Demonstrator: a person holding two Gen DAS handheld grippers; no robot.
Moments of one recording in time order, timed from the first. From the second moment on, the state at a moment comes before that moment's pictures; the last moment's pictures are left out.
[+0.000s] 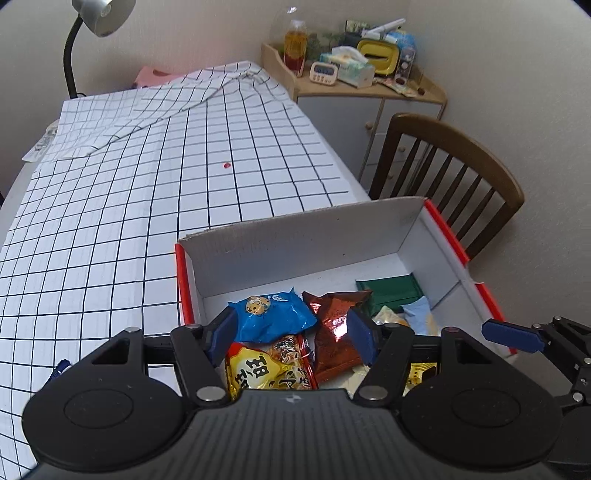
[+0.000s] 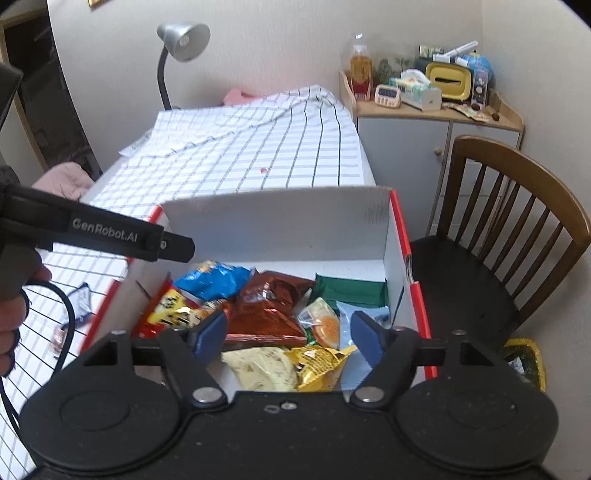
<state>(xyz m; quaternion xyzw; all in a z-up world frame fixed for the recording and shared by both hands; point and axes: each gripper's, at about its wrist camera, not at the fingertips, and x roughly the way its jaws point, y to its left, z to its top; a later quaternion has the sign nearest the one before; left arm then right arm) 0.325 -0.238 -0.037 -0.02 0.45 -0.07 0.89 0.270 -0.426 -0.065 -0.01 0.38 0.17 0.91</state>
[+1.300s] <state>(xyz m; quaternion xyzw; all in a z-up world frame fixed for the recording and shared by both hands) 0.189 -0.028 -0.022 -0.12 0.39 -0.02 0.91 0.187 -0.266 -0.024 -0.02 0.32 0.26 0.91</state>
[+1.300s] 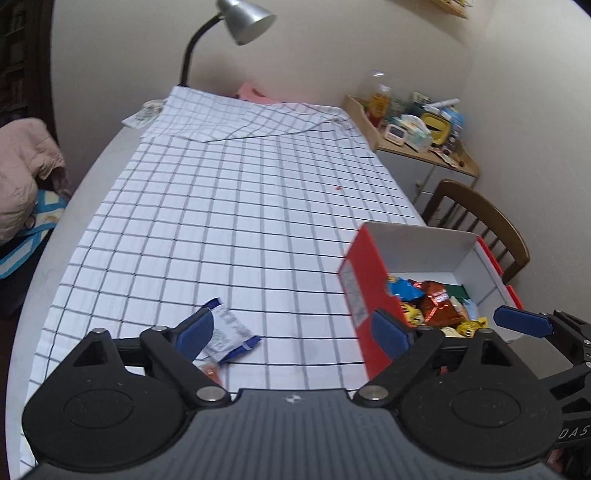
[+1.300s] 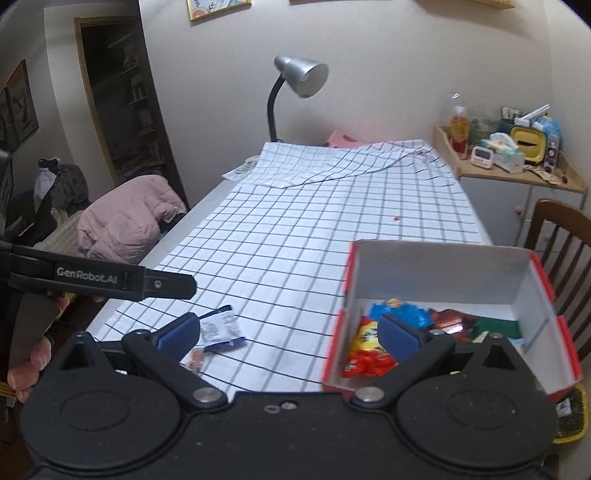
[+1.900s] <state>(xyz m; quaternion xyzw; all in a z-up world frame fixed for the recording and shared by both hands) 0.190 0.026 -0.107 -0.09 0.47 0.08 0.88 0.245 -0.173 -0.079 -0.04 0.40 0.29 0.87</state>
